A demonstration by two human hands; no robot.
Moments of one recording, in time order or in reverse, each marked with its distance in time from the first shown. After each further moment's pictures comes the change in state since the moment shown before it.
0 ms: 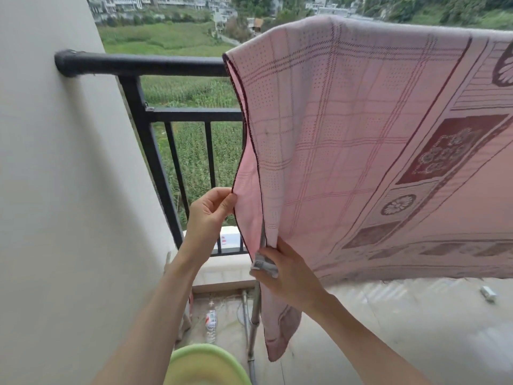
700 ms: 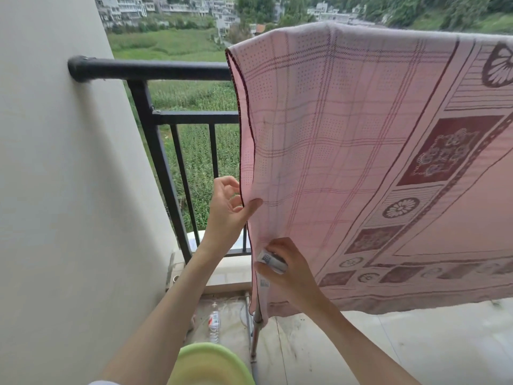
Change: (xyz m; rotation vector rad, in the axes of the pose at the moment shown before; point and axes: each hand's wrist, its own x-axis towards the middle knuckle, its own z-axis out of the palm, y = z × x) left_hand -0.011 0.013 0.021 0.129 -0.027 0.095; right_hand -0.011 -0.015 0.005 0.404 0.130 0.200
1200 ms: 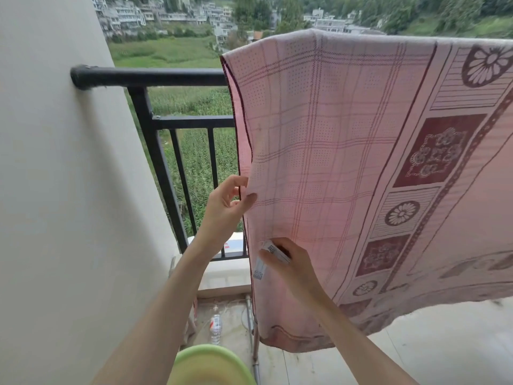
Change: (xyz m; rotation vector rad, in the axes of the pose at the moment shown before) left_hand -0.005 0.021 -0.003 0.078 -0.116 0.016; right_hand -0.006 -0.016 -0.009 0.242 0.036 0.182
